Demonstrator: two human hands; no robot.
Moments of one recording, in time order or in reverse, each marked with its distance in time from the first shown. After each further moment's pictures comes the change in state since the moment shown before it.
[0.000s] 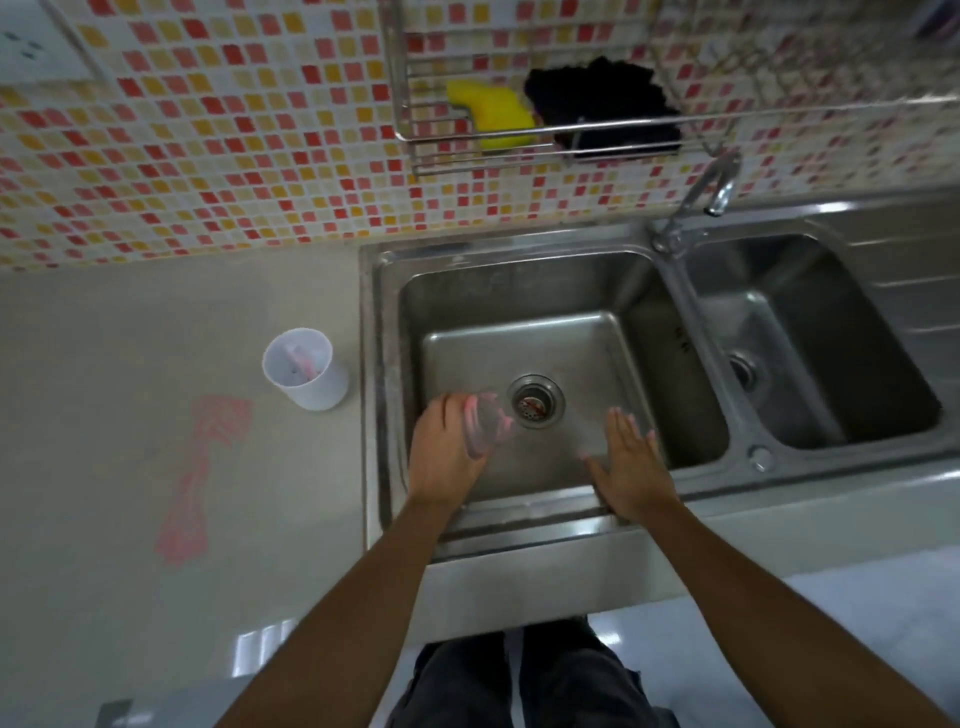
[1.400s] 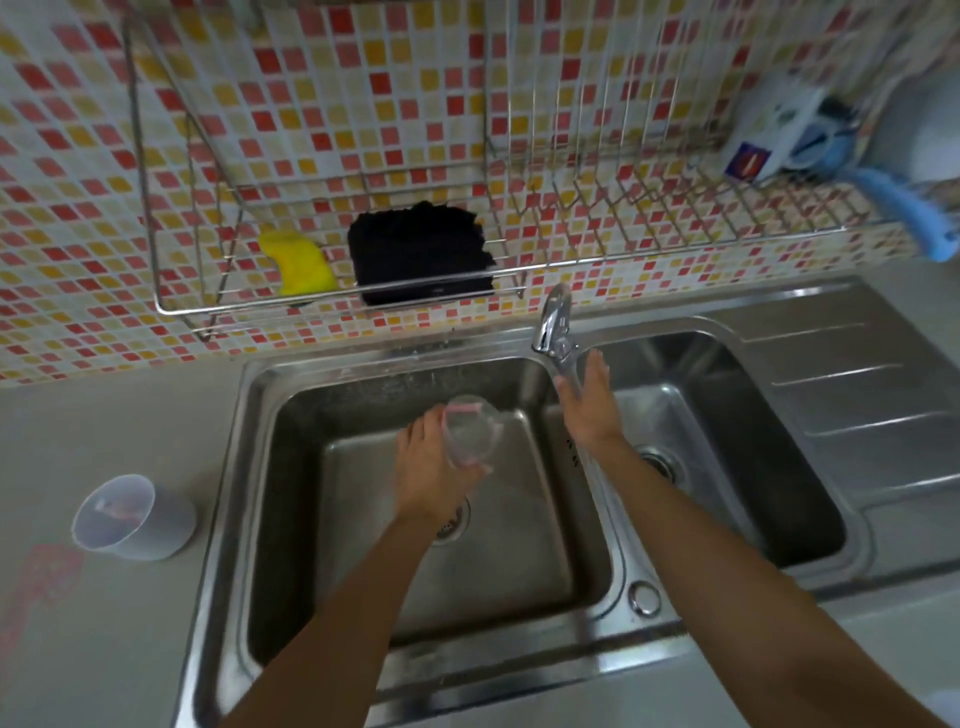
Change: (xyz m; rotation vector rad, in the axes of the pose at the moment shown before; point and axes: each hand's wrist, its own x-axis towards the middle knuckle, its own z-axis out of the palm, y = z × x) left_hand 0.144 0.152 0.072 -0.055 -0.047 -0.133; right_hand 0.171 0.099 -0.169 0.707 0.348 0.069
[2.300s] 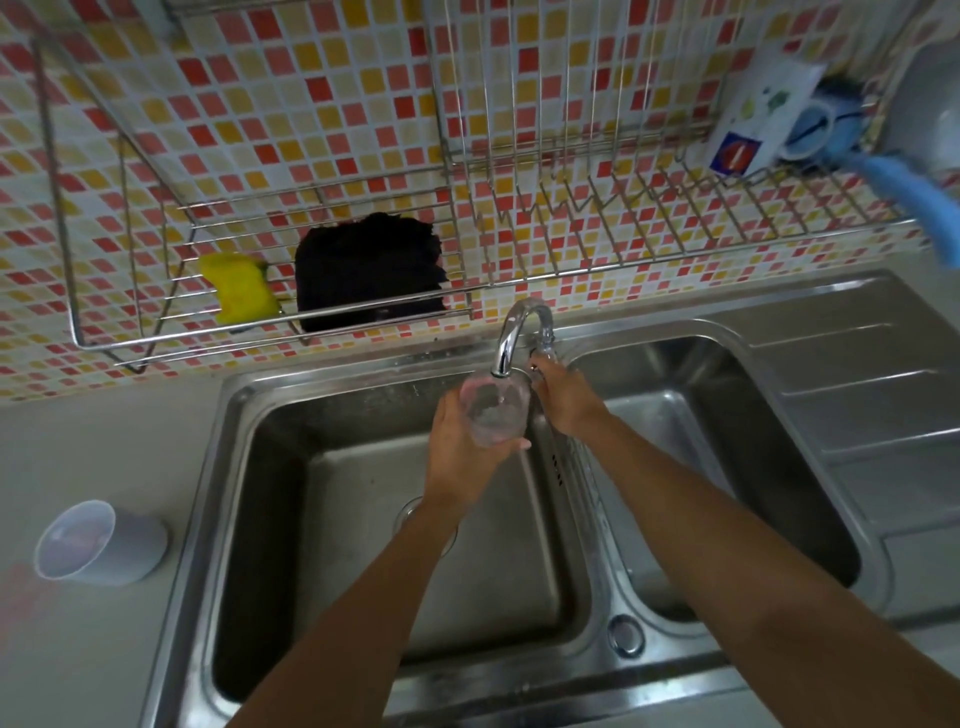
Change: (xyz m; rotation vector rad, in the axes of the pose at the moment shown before) left_hand 0.035 0.077 0.037 -0.390 0.027 0.020; right_hand 0.055 -0.008 -0.020 -0.251 -0.289 -0.188
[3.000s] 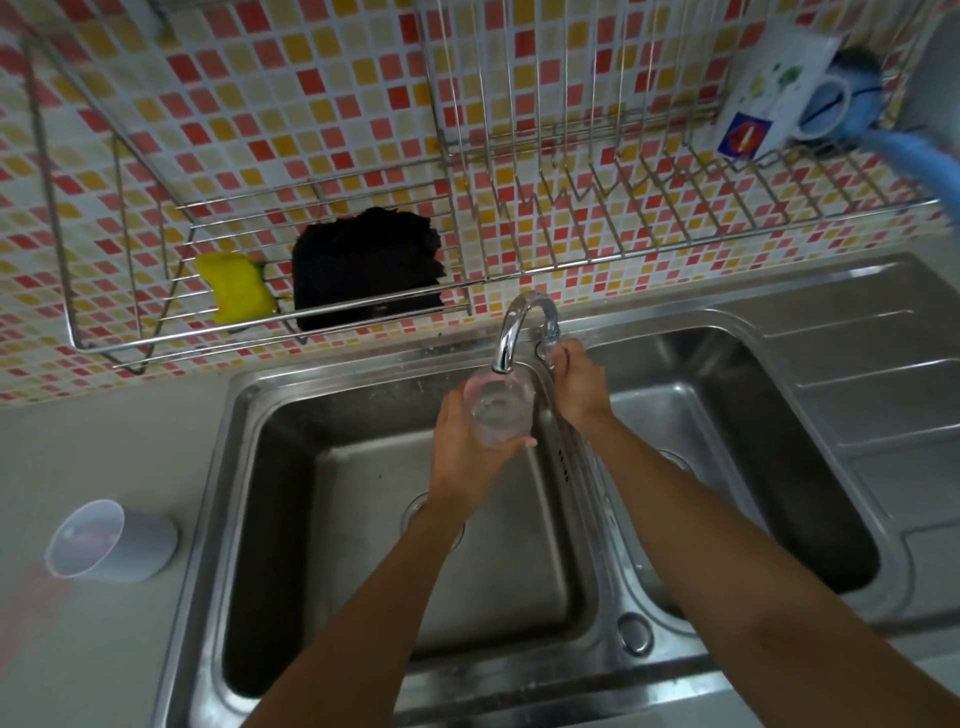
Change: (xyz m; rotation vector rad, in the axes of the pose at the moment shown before) left_hand -0.002 0.000 0.001 0.014 0.016 0.015; right_hand 0.001 0.000 0.004 0.302 0.264 0.175
